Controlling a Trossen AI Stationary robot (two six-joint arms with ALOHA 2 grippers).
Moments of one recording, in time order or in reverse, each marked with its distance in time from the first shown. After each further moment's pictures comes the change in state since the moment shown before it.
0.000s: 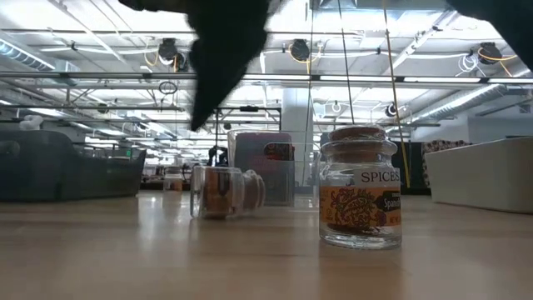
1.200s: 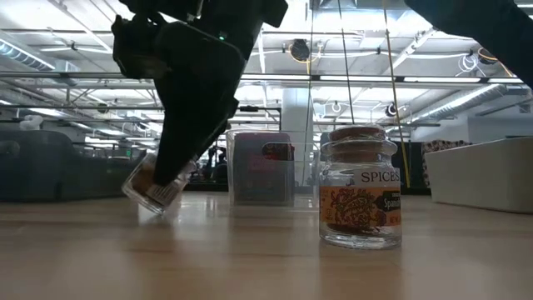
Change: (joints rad) left arm 0.000 0.000 0.000 0.004 -0.002 0.000; right arm -0.079 0.080 -0.066 0.167 -0.130 -0.019
